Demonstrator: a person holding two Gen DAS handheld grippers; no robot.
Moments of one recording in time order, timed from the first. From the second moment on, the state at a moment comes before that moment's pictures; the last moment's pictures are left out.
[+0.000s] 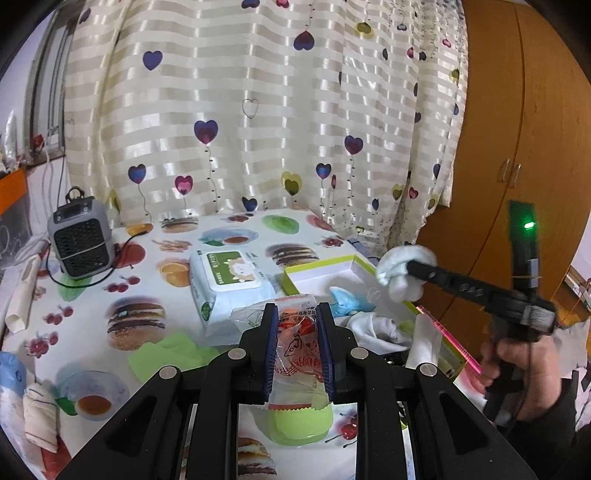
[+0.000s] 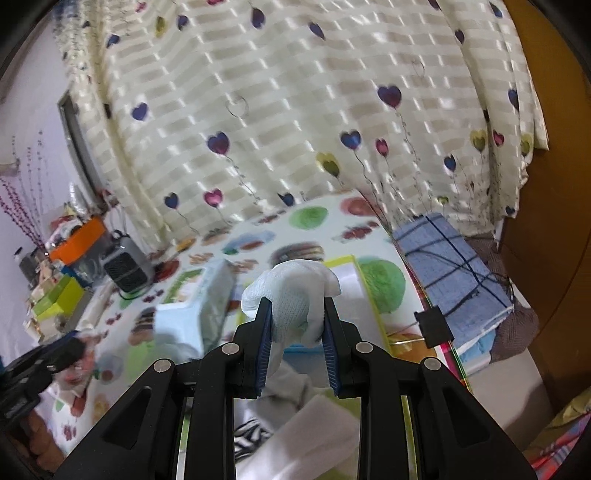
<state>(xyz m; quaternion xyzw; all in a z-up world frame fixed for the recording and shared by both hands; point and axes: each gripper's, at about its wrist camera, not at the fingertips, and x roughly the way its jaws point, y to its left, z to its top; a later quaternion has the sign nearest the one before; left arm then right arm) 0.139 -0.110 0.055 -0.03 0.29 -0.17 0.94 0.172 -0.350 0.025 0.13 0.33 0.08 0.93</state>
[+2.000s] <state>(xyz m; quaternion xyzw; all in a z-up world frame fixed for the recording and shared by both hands) 0.196 -0.240 0.022 0.02 0.34 -0.26 0.90 0.120 -0.385 0.019 0.13 0.31 0.05 0.94</state>
